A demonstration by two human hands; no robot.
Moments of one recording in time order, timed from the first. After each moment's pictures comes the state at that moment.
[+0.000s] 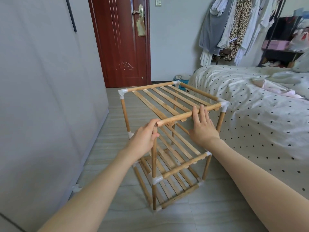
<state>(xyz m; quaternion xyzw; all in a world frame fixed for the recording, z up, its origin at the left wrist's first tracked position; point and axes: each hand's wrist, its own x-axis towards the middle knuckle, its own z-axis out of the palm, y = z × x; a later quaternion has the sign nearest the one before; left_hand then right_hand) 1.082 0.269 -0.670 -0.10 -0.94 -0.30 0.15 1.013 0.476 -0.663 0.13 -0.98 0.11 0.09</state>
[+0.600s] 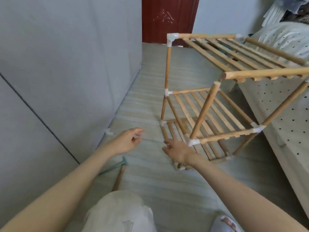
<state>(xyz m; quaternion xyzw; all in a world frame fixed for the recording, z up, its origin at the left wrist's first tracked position) 1.194 0.124 -0.826 0.11 -0.93 -0.36 -0.03 1.115 0.319 -0.812 0.27 -0.90 0.15 -0.30</state>
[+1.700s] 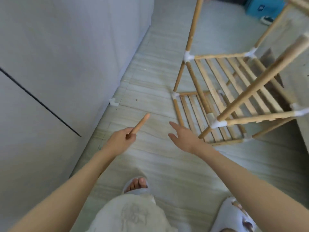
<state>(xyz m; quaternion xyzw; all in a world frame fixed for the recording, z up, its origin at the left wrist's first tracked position) 1.232 0.089 -0.942 0.24 -0.88 -0.40 -0.04 1.101 0.288 -0.895 0.31 -0.89 0.12 -0.31</state>
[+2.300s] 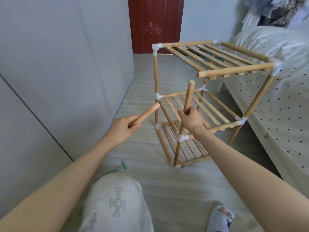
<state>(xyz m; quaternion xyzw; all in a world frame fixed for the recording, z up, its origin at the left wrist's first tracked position) 1.201 0.140 -0.770 0.06 -0.93 -0.32 0.14 1.080 0.357 -0.759 0.06 -0.90 0.42 -0.02</state>
